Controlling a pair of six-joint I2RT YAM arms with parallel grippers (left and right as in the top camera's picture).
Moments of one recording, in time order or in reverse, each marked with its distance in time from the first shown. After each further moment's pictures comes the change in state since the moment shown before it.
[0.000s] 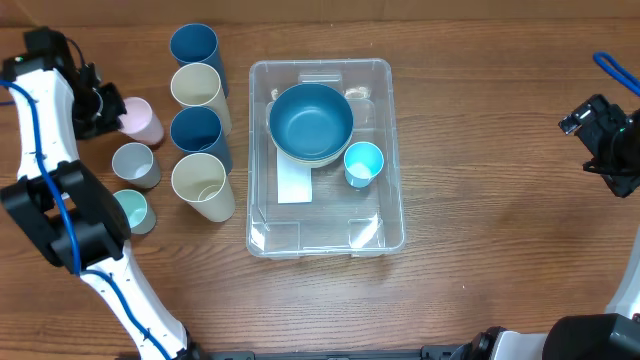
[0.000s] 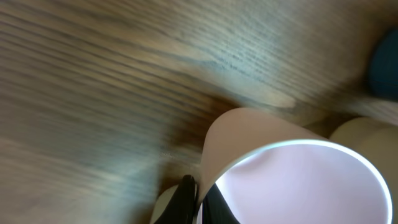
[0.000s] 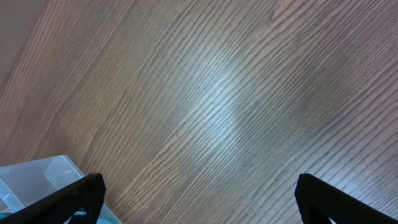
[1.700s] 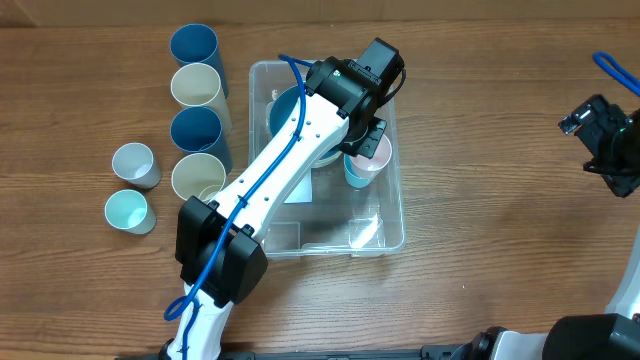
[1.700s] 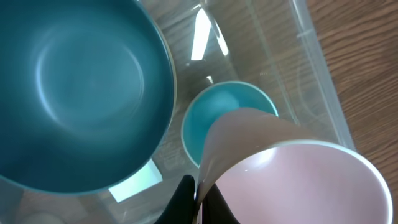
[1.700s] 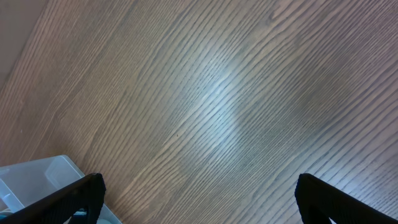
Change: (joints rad) left arm -1.052 -0.125 0.039 -0.106 -0.148 -0.142; right arm 0.000 0.000 0.000 0.000 0.000 0.000
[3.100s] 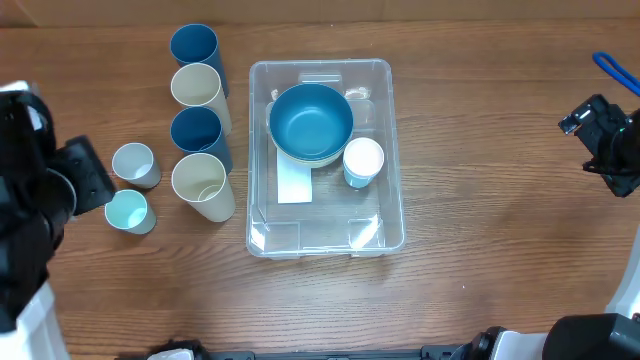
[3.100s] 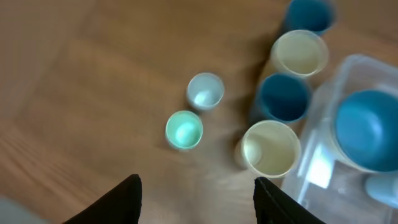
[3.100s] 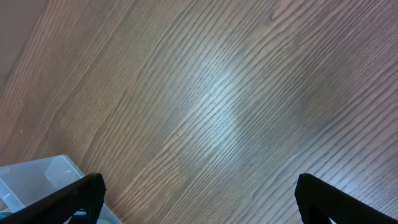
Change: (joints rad) left arm 0.826 -0.835 -0.108 -0.332 -0.154 -0.042; right arm 0.000 0.000 0.000 0.000 0.000 0.000
